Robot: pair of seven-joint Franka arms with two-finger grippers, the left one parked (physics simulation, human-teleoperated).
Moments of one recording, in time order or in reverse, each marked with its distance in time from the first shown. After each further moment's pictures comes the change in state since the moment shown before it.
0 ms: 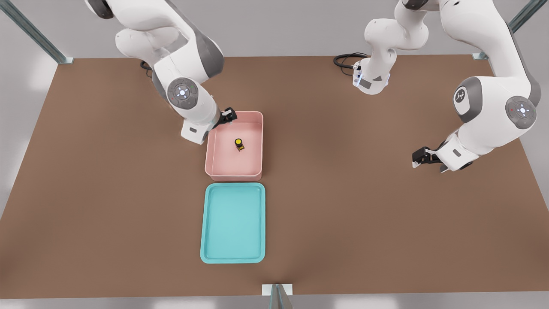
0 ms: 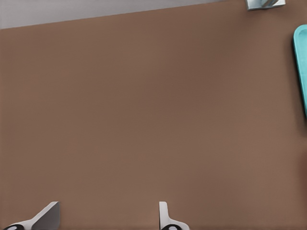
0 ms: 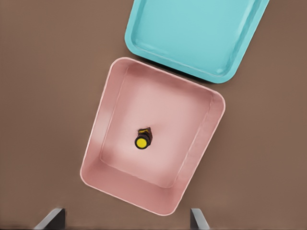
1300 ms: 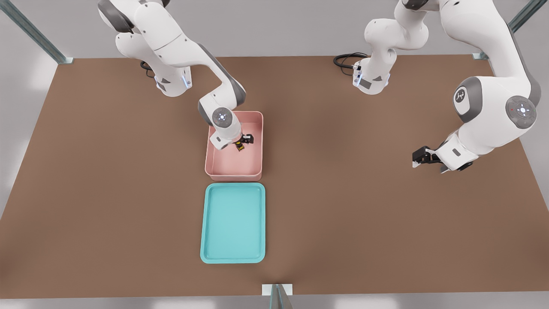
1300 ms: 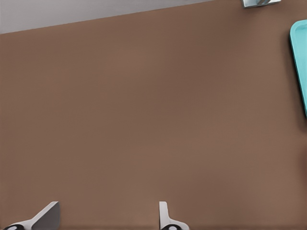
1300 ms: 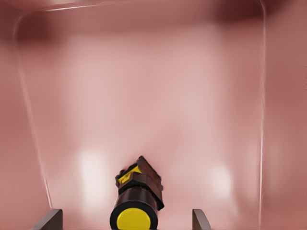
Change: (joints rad) arm 0.052 0.134 0.075 -0.622 -0.023 0.854 0.486
